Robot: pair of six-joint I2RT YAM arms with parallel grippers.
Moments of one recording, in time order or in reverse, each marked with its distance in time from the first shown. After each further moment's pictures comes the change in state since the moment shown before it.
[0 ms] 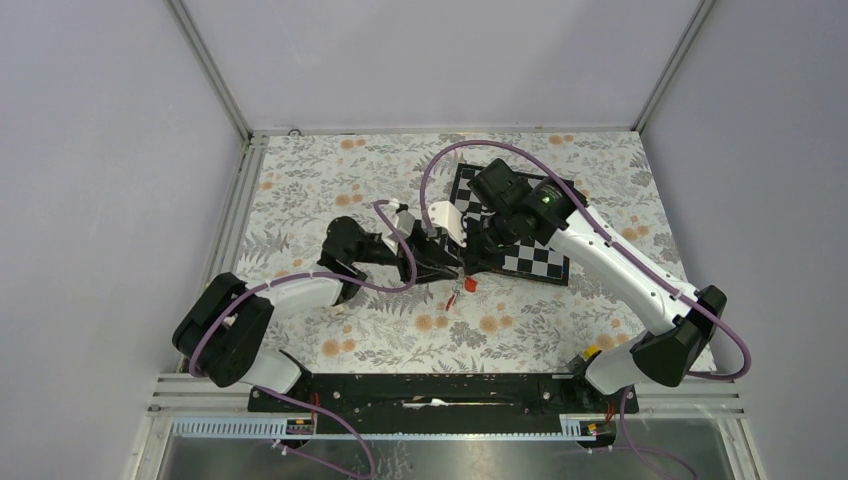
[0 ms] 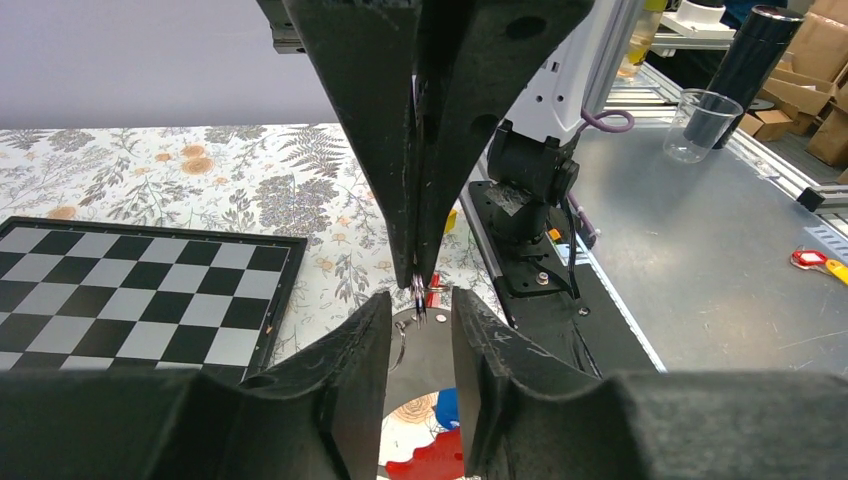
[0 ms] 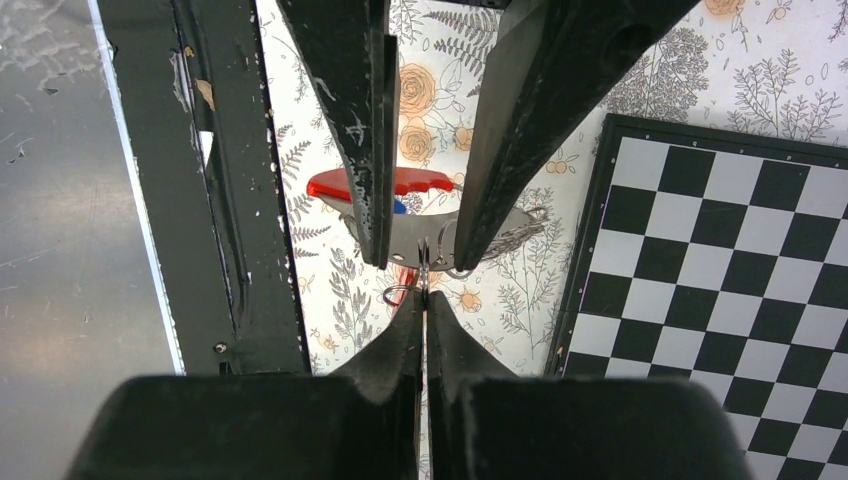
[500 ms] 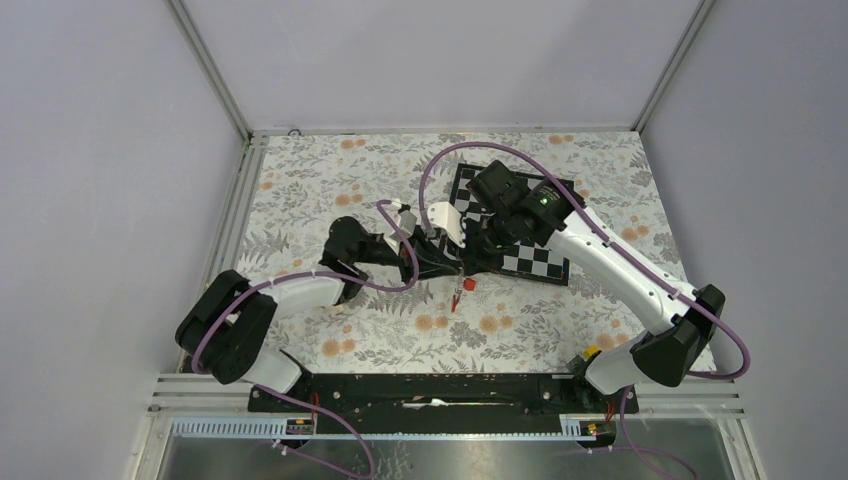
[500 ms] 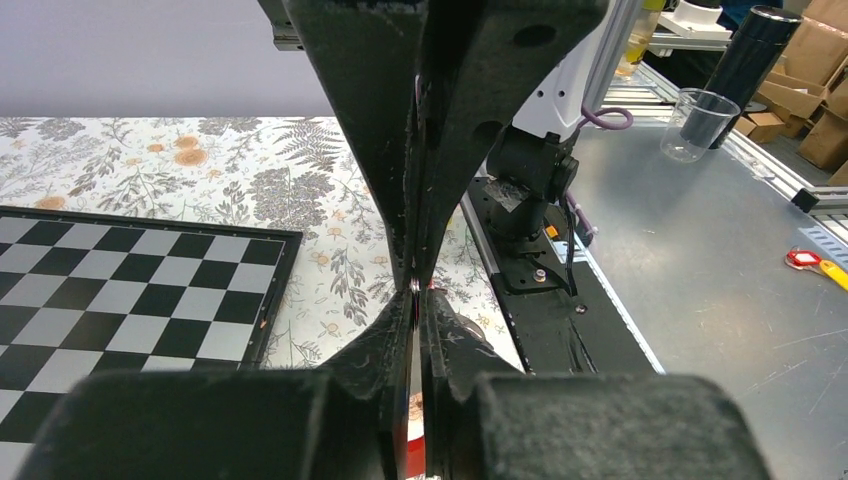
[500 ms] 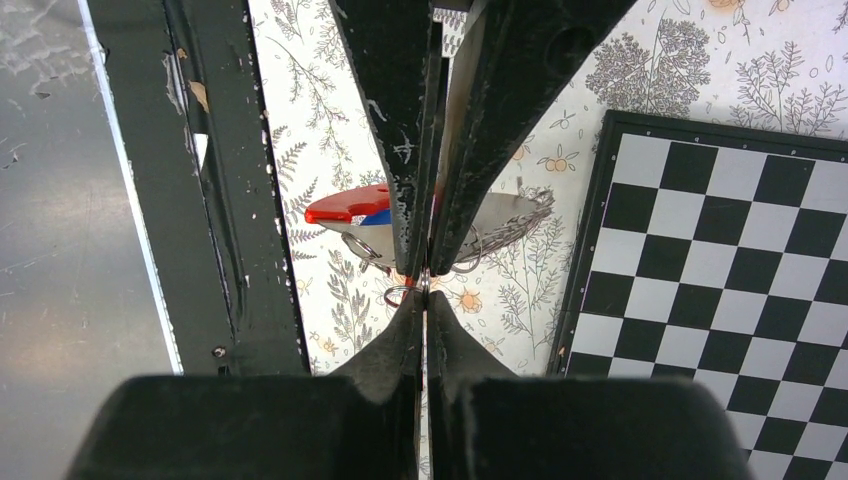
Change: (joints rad) left arm -0.006 0.017 0.000 0.006 -0.002 -0.007; right arm 0.004 0.000 -0.016 0.021 0.008 0.013
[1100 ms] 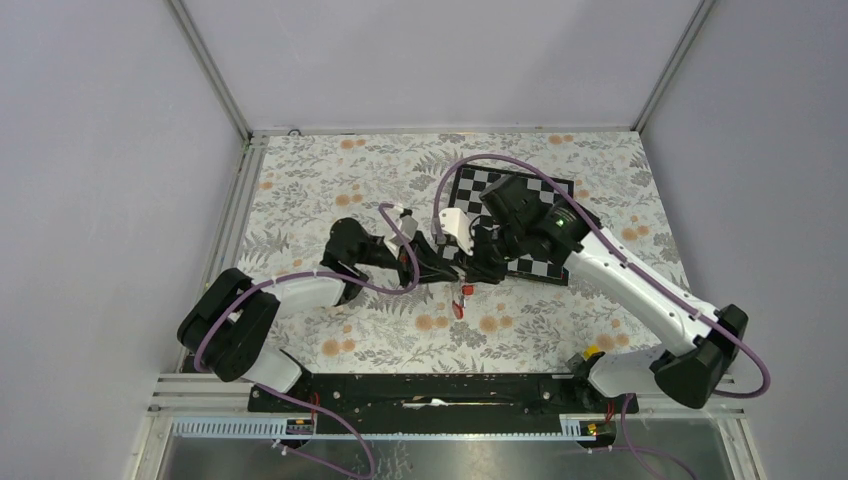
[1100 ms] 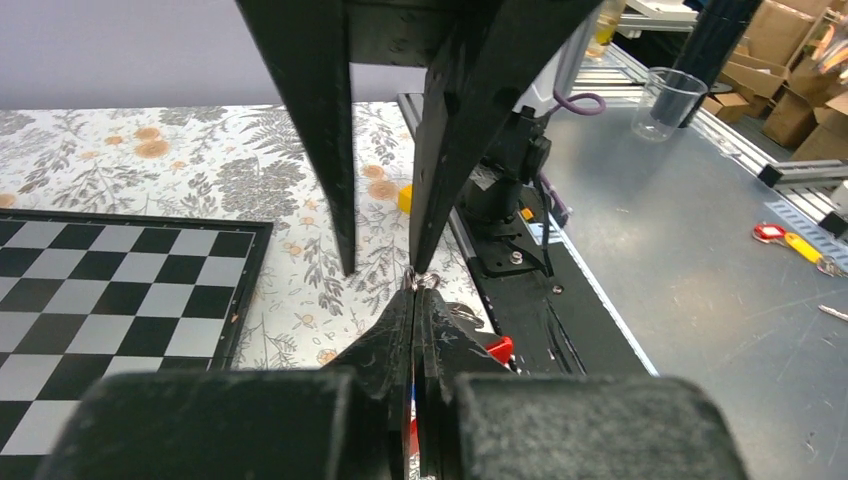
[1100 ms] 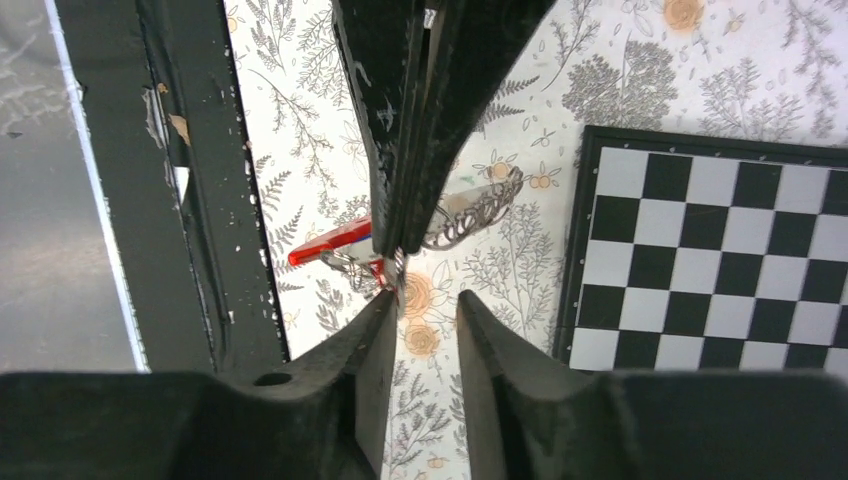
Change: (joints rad) left arm -0.002 0.017 -0.007 0.007 0.053 -0.006; right arm 0.001 -0.121 -0.176 0.171 0.010 0.054
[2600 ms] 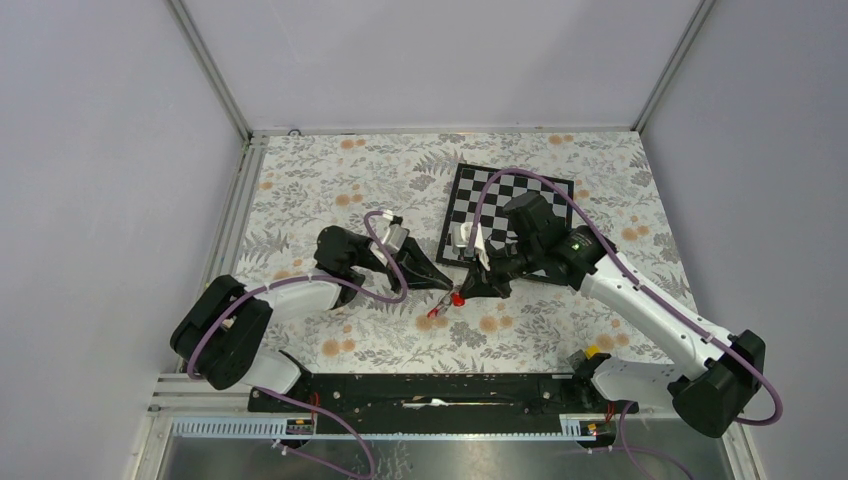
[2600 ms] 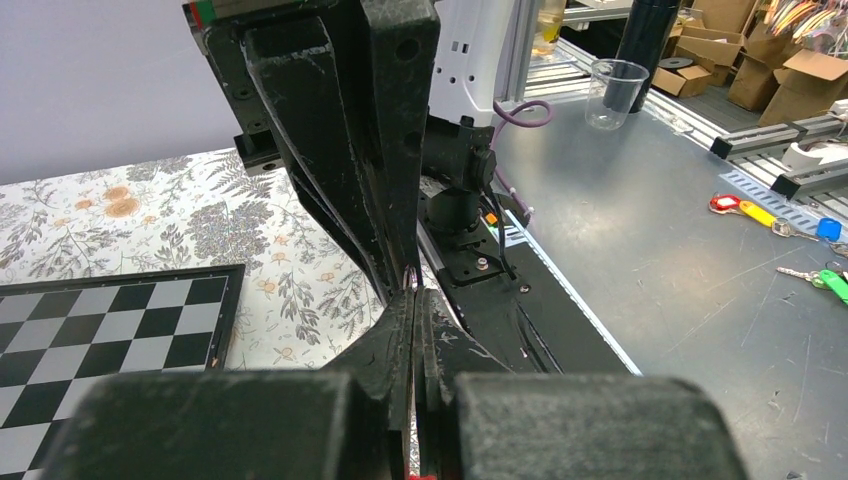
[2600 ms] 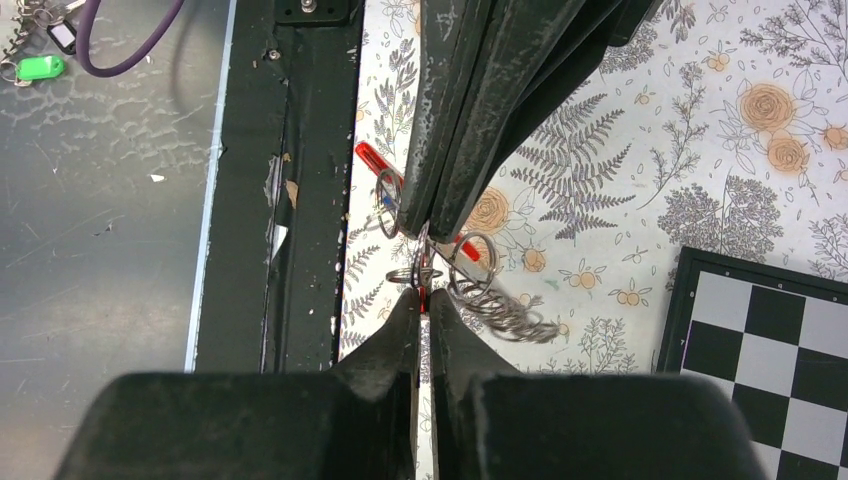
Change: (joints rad) left arm 0.000 -0.047 -0.026 0.172 0.111 -0.096; right arm -0.093 -0.180 -0.309 0.271 -0.387 -0.014
